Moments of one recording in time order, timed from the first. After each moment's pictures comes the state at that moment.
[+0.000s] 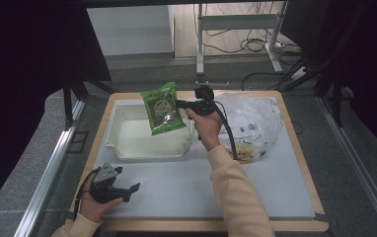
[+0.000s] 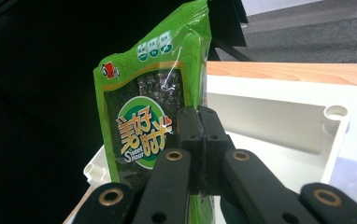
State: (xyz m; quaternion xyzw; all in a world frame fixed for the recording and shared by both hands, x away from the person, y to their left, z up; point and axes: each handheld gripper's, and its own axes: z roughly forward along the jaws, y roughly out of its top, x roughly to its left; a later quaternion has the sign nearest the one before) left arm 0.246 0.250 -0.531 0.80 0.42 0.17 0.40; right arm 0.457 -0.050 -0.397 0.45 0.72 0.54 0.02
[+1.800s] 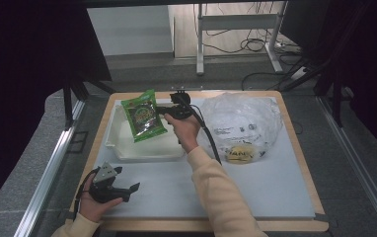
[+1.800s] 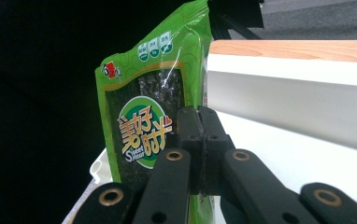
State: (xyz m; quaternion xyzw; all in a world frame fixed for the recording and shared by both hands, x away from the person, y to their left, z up) left arm 0.245 0.251 -0.530 0.79 0.41 0.18 0.41; right arm 0.459 0.014 -0.421 0.44 0.74 0.52 -0.01
